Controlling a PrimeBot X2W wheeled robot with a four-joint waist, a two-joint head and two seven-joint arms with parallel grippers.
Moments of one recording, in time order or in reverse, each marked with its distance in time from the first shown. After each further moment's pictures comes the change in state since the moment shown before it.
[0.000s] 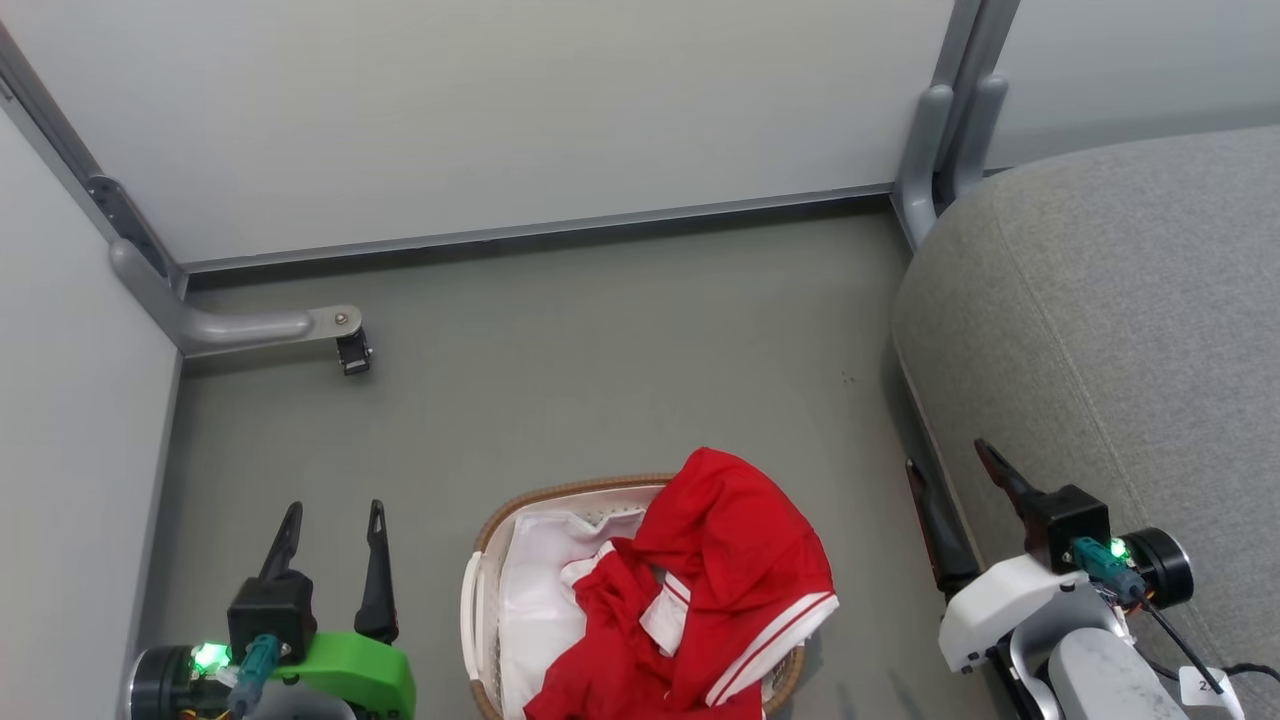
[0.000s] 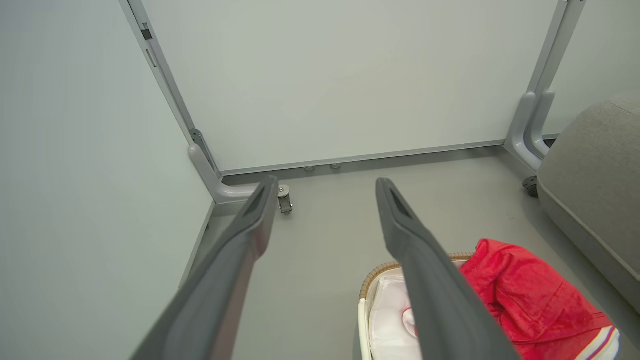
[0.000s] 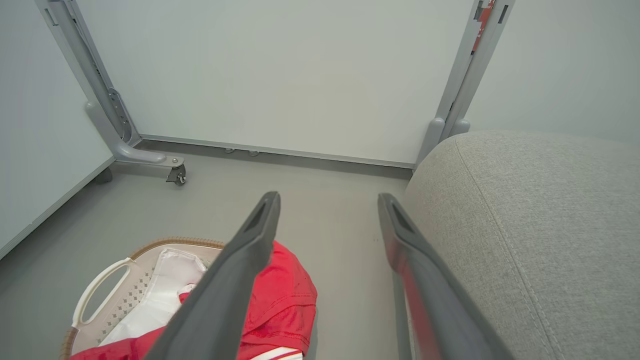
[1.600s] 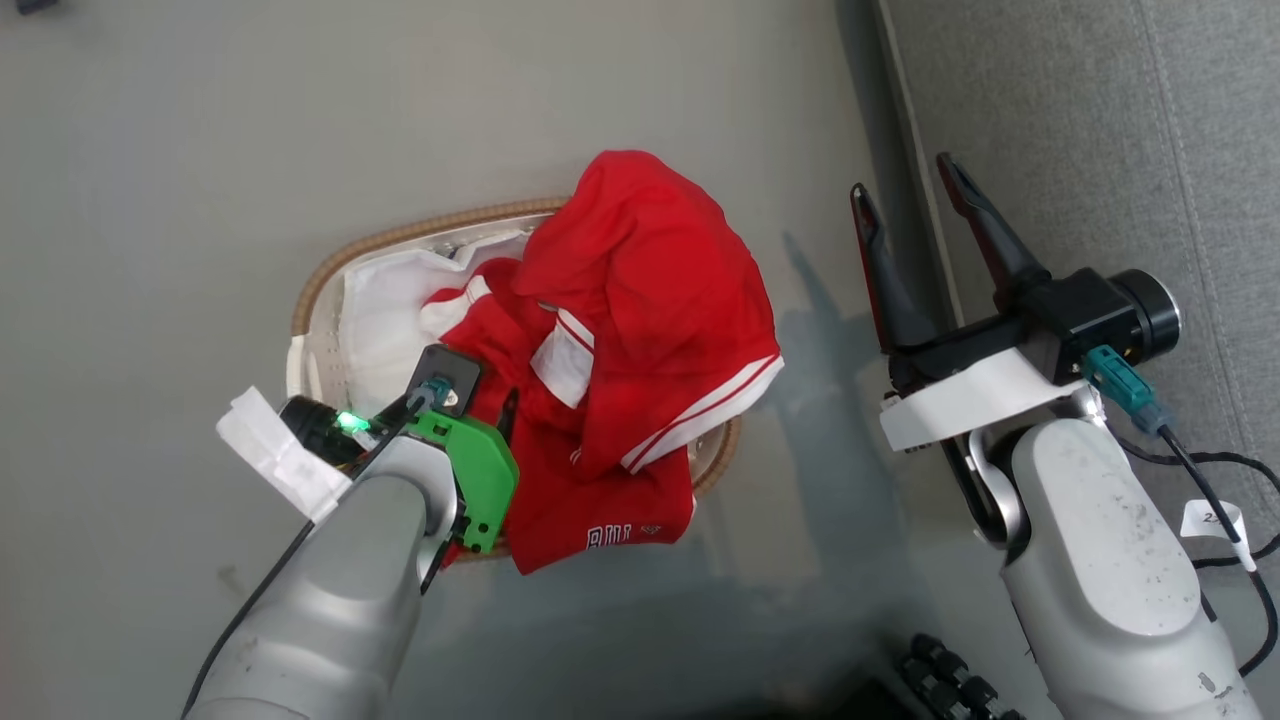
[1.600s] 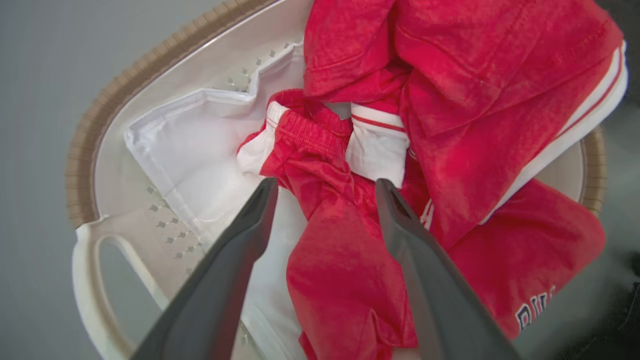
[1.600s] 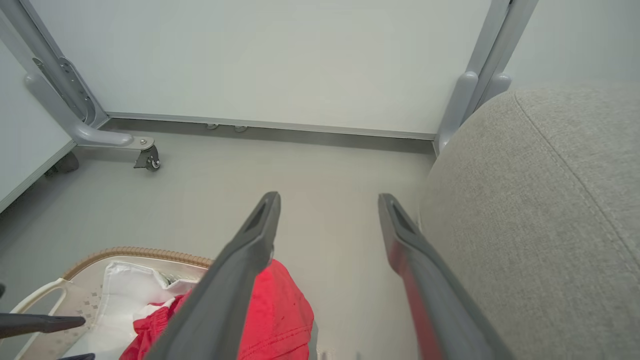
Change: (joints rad) left arm -0.684 -0.038 -0.511 0.784 -0.130 -0.097 0.118; right arm -0.282 0.038 0.051 -0.233 0.005 0.000 -0.009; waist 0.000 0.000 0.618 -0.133
